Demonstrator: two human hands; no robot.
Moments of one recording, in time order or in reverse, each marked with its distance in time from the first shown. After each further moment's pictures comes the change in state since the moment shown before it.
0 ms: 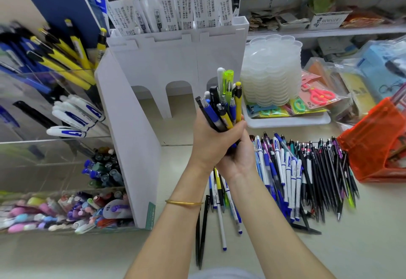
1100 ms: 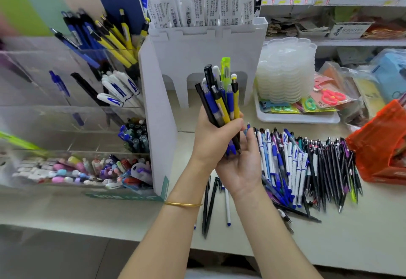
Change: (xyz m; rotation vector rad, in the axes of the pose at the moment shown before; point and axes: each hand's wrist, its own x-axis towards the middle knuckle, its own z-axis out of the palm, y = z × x) left_hand -0.051 0.036 -0.031 -0.063 0.021 -0.118; right_hand -0.069 0.027 -0.006 -0.039 -0.040 0.041
